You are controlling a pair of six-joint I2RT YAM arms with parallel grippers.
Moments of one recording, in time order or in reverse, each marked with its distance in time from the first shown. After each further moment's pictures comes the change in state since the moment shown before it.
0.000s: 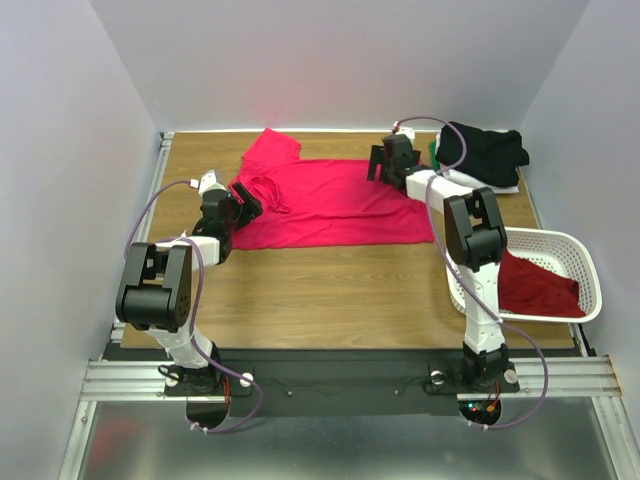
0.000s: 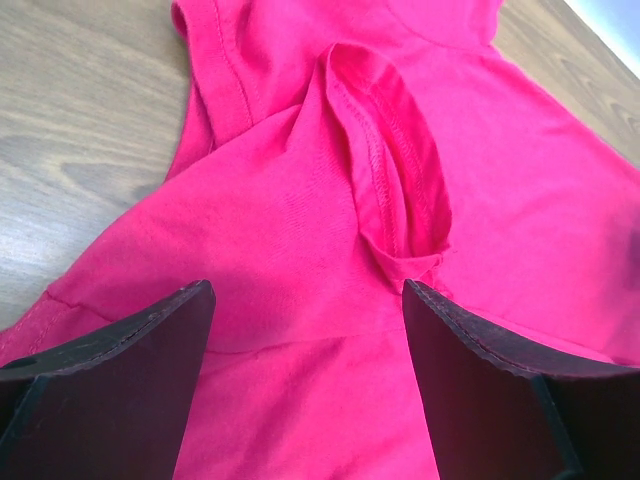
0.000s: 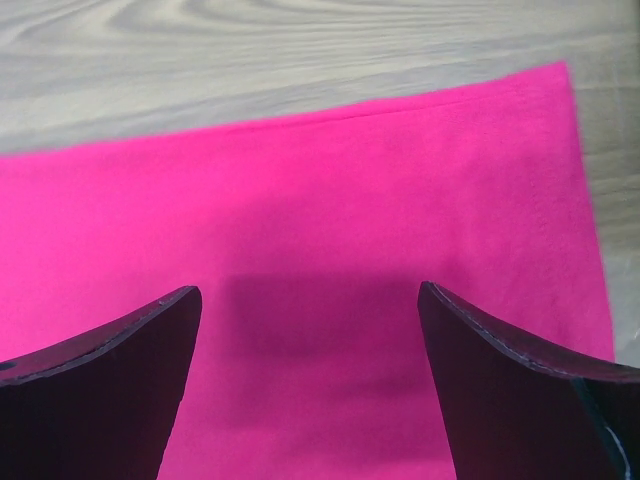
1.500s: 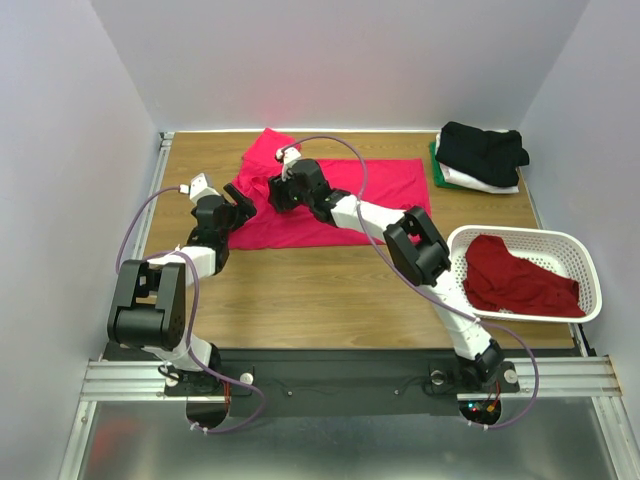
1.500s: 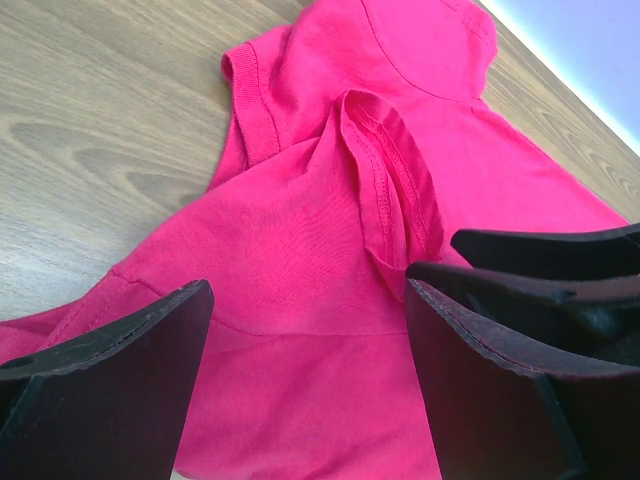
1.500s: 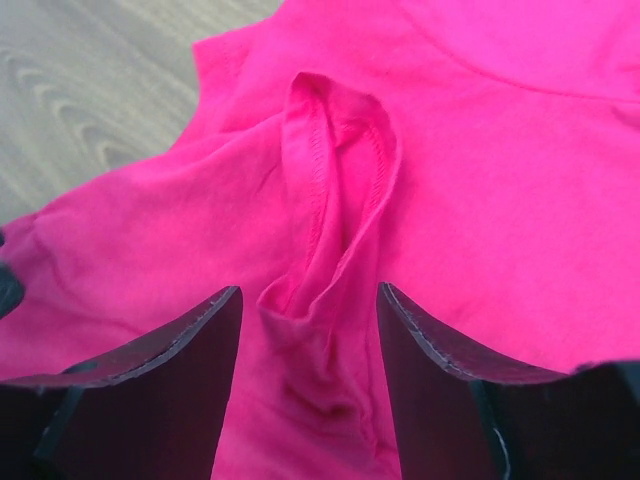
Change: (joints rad) left arm 0.000 -0.123 -0.085 0.037 -0.091 -0.016; right arm 0.449 0.180 0.256 0.177 -0.379 -0.183
